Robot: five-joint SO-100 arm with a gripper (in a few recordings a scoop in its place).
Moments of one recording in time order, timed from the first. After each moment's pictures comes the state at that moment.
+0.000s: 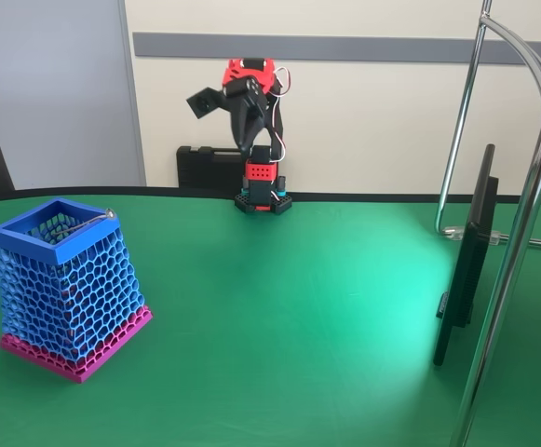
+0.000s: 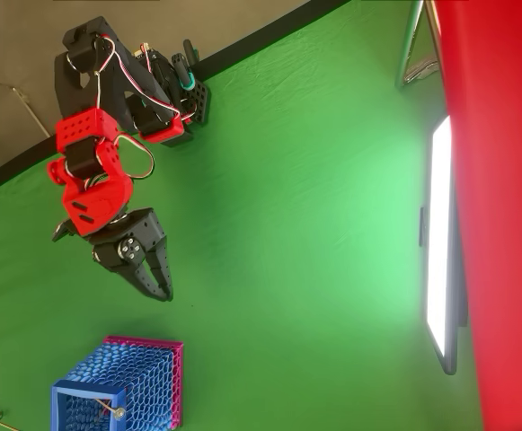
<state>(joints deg) 3.6 131.8 112.1 44.2 18.7</state>
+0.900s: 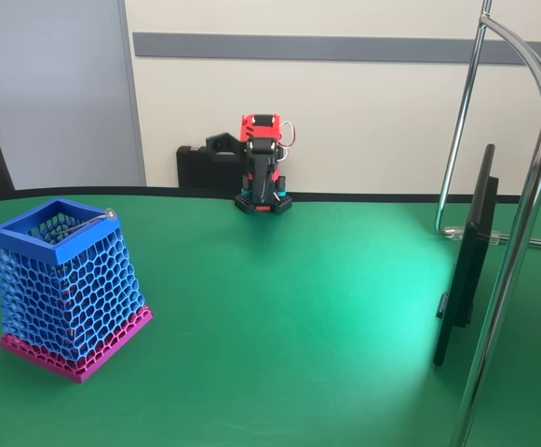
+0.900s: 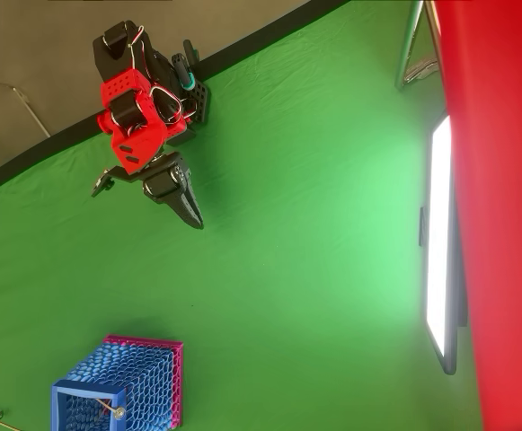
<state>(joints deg) -0.5 189.8 169.9 49.7 0.5</state>
